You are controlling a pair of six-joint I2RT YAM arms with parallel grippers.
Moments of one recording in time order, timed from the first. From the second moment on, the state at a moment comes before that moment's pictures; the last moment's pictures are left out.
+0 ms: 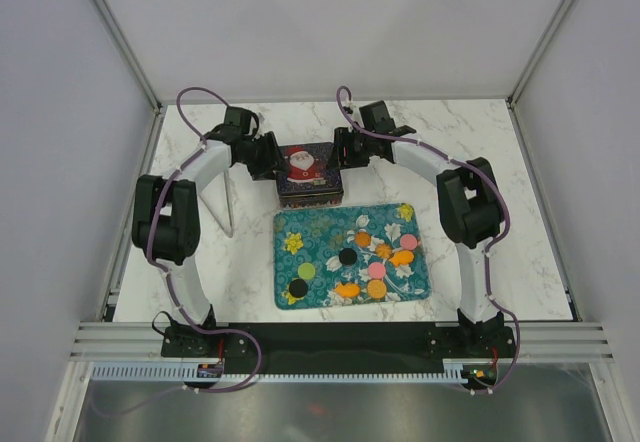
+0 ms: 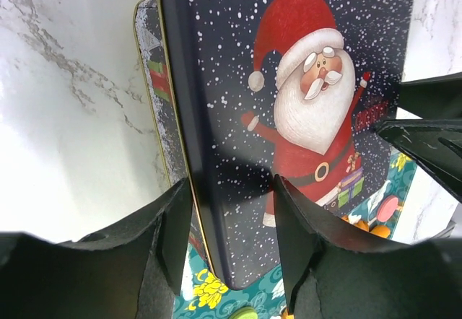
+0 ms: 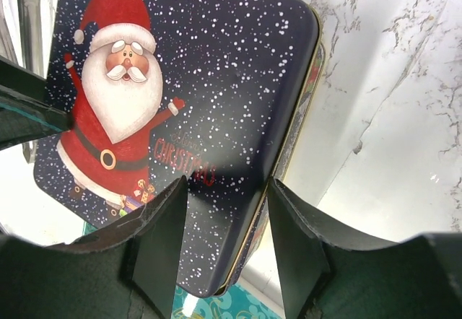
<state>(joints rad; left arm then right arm) -0.19 1.91 1.41 -0.48 0.37 -0.47 0.43 2.15 1.67 -0.32 -0.42 0.34</state>
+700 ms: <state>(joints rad) -0.21 1.89 1.40 -0.48 0.34 -0.44 0.44 2.13 1.65 -0.32 -0.42 0.32</state>
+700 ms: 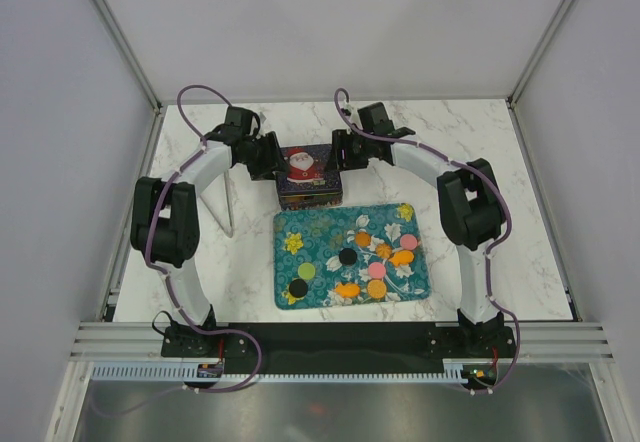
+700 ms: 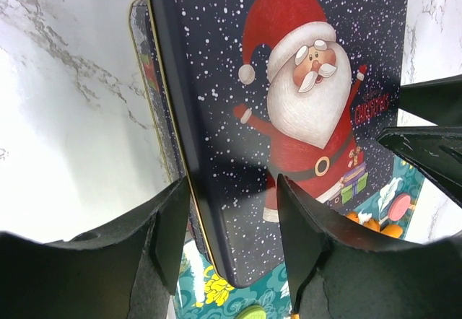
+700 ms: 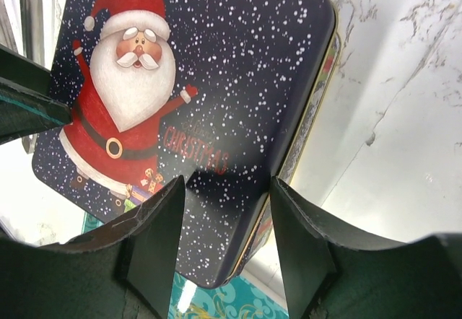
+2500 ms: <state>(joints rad) -0.23 1.86 1.35 -0.50 0.28 -0.43 0.39 2.10 1.60 -0.29 -0.48 0.36</state>
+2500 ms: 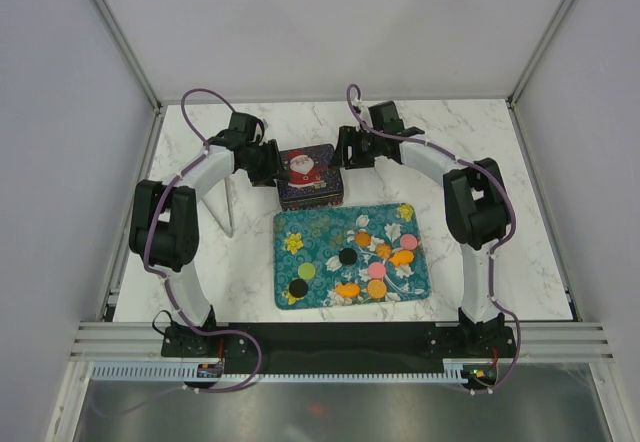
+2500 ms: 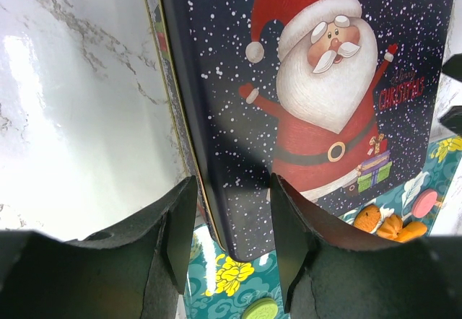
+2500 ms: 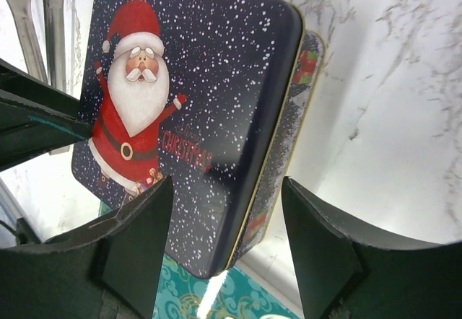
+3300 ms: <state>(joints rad) -0.23 1.86 1.35 -0.50 0.28 -0.43 0.40 2.16 1.61 -0.24 -0.56 0.42</state>
